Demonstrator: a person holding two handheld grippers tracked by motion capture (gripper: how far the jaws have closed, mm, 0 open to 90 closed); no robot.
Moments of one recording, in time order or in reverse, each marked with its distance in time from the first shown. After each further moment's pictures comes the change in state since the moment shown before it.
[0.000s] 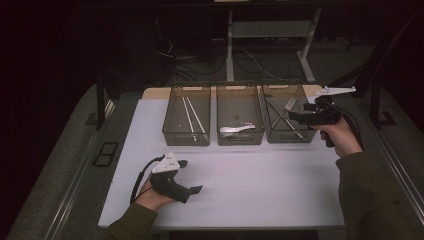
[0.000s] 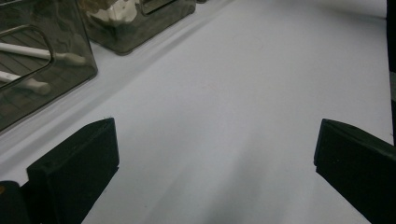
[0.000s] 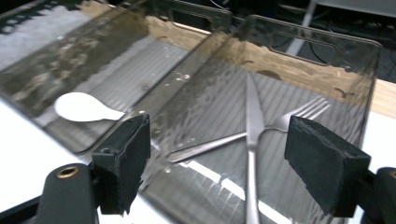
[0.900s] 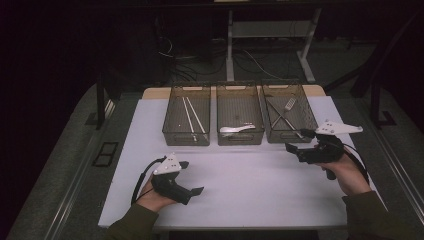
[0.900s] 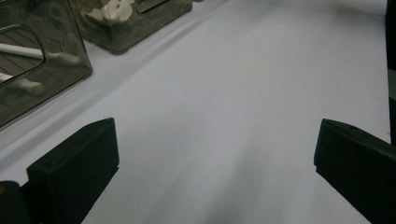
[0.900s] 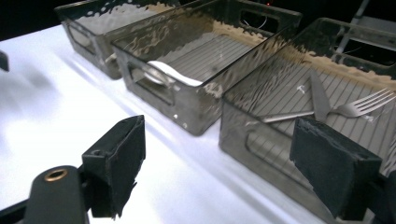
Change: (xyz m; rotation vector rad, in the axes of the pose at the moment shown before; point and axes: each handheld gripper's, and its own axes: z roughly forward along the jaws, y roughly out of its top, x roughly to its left) left arm -0.003 0.000 0.001 0.006 0.002 0.009; right arm 0.063 -0.068 -0.042 -0.095 0.094 -0.126
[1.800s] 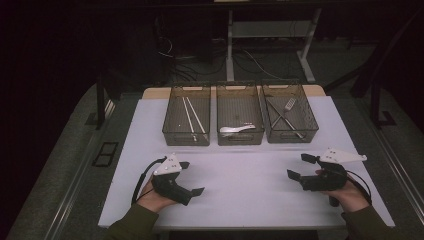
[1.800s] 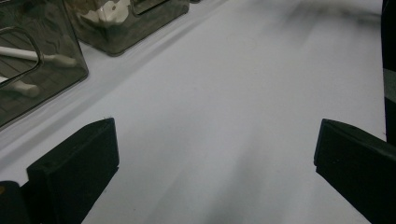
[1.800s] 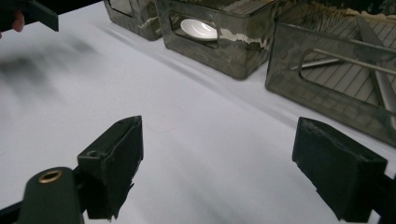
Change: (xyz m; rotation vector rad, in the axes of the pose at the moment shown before) left arm -0.001 0.000 0.000 -0.001 -0.009 0.006; right arm 0.026 -0.057 -0.018 0.019 0.079 0.048
